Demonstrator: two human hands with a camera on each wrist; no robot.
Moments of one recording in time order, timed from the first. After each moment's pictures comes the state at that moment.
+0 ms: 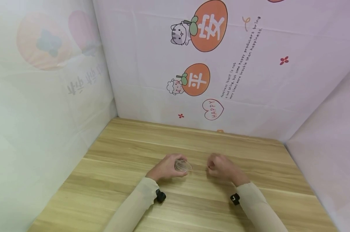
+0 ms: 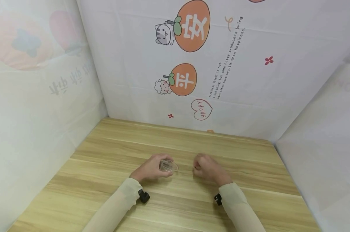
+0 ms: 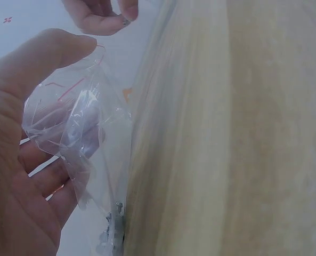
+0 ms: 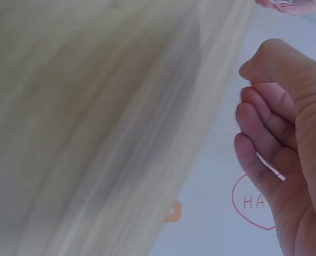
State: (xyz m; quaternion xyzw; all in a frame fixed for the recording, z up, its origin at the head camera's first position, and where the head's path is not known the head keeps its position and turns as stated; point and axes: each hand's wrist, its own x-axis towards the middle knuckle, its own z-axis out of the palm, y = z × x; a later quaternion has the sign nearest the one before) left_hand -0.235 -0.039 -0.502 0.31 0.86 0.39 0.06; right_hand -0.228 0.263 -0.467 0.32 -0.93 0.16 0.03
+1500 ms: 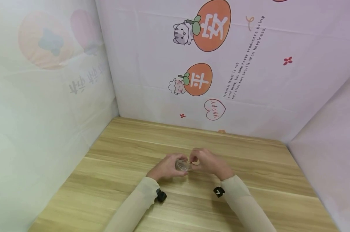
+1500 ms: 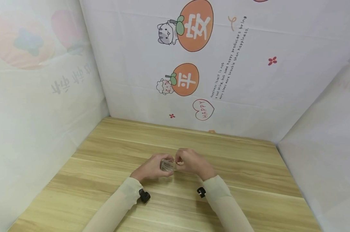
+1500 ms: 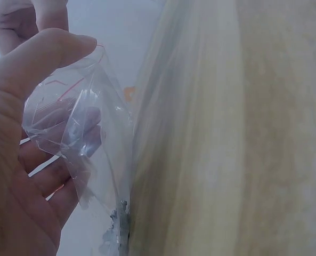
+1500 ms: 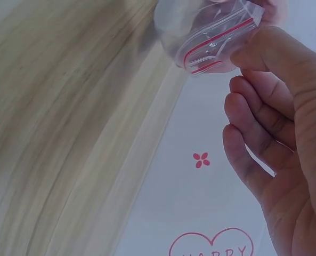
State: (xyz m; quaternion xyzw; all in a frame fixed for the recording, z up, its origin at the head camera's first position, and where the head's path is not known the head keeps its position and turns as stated) left_hand -0.241 -0.042 -0.505 0.32 0.85 0.41 0.07; right_hand -0.235 0.188 -0.431 0.40 -0.90 0.18 0.02
